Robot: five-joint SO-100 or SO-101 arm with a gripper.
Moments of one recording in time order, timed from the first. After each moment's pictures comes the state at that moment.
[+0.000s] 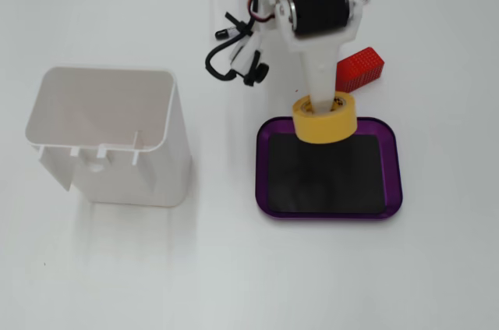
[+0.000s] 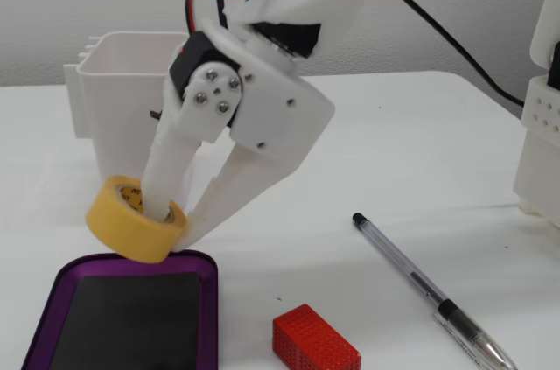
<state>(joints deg) -6.6 91.8 102.4 34.4 -5.0</state>
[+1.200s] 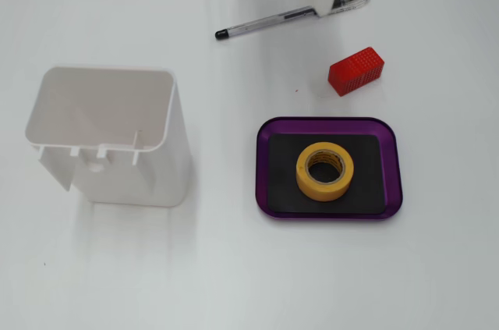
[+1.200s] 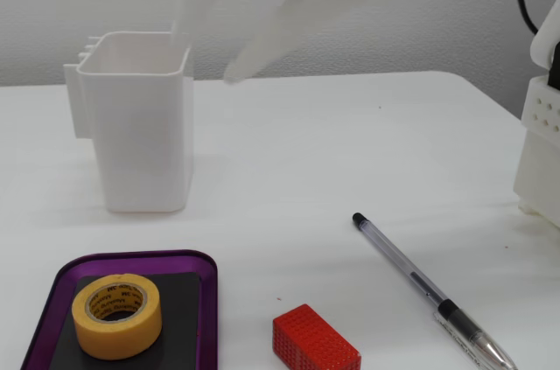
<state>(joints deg) -6.6 121.6 94.0 64.9 -4.8</state>
